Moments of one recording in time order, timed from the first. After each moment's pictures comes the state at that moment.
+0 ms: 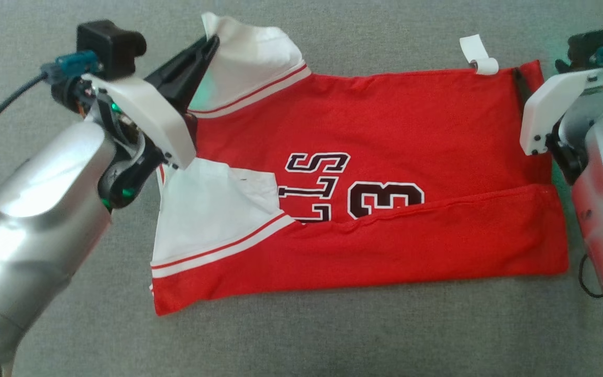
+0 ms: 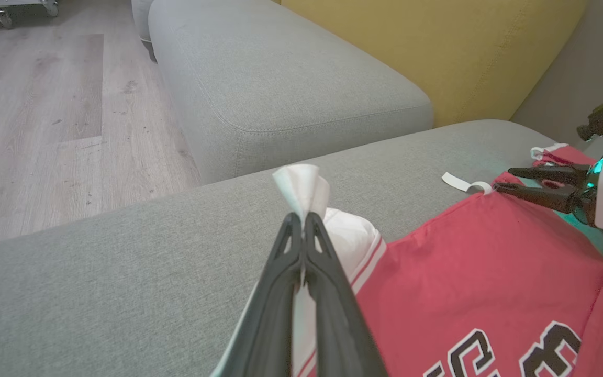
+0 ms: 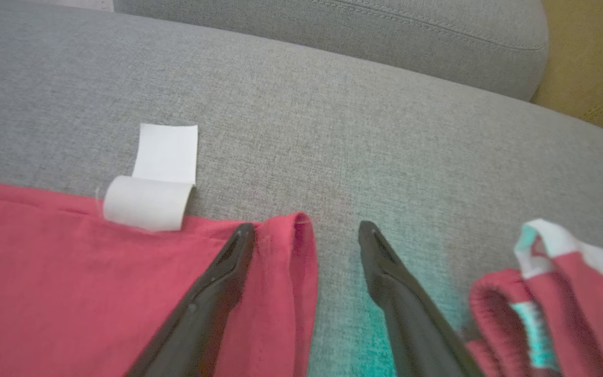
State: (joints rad) left arm -0.98 0.47 -0.97 0.45 -0.97 -0.13 0.08; right arm -0.90 -0.23 0.09 1.02 -0.01 0.13 0.19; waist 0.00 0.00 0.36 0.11
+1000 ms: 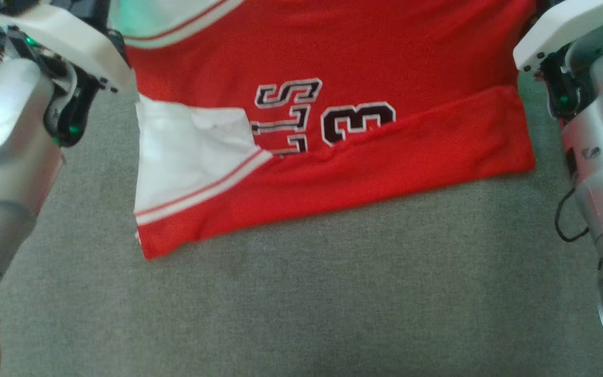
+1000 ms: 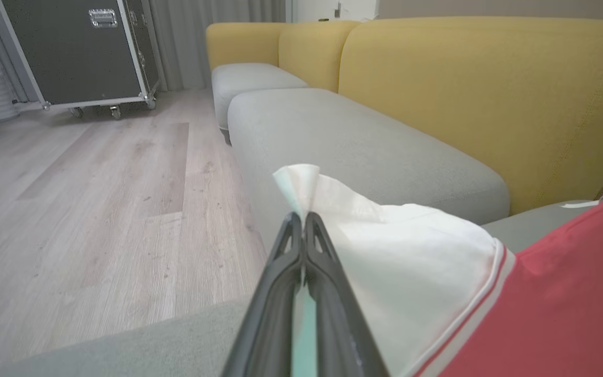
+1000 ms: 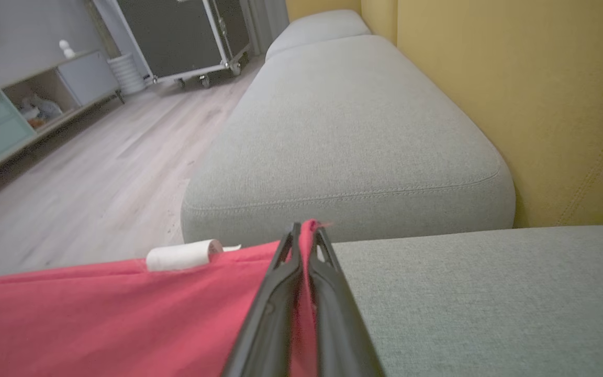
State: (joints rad) left arm -1.16 0.45 -0.94 0.74 -0.96 -0.10 -0.13; right arm -1.09 -0.20 0.19 1.05 0.37 0.13 -0.05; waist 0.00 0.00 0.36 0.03
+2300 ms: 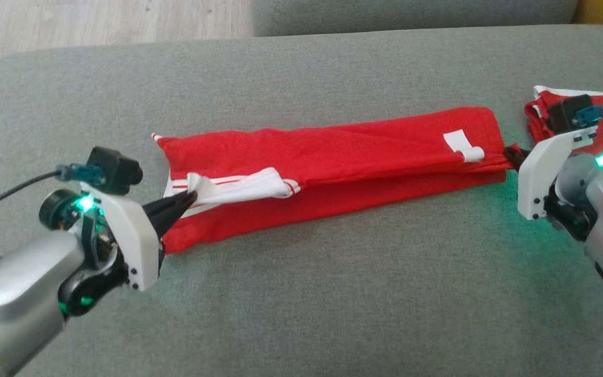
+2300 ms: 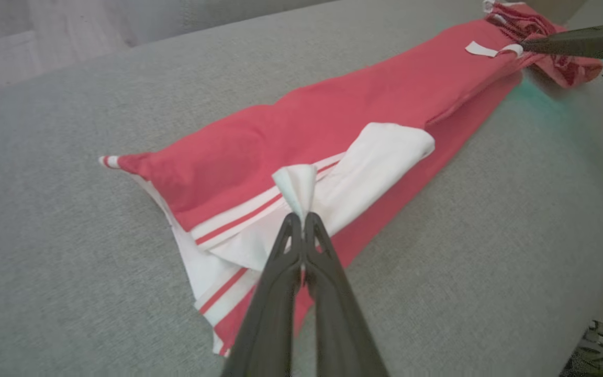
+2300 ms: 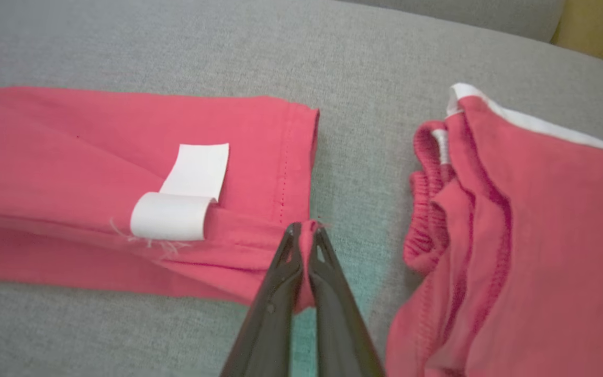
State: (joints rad) left arm -0.82 0.73 -1.24 0.24 -1.17 -0.10 0.24; right arm -0.80 -0.45 0.77 0.94 0.74 0.13 0.28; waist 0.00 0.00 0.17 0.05
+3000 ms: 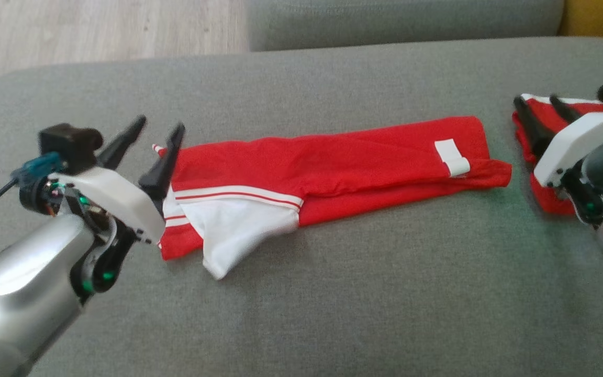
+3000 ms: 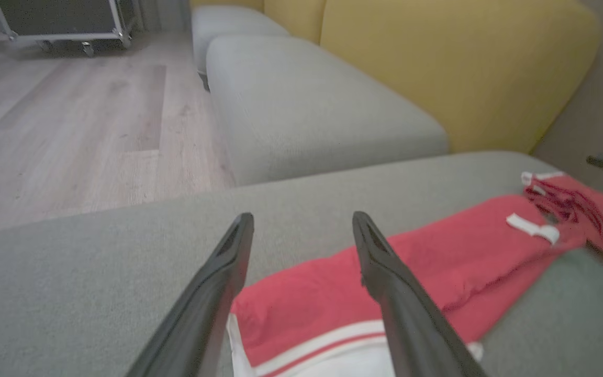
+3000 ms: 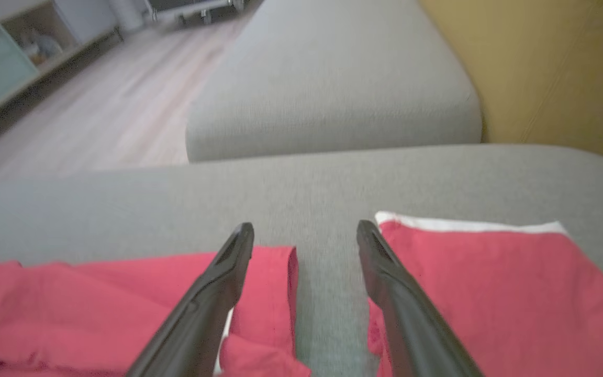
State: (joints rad) left arm -0.78 0.67 -1.10 0.24 -1.16 0.13 -0.05; right arm -0.81 -0.47 0.72 0.92 0.92 0.13 0.04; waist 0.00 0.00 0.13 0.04
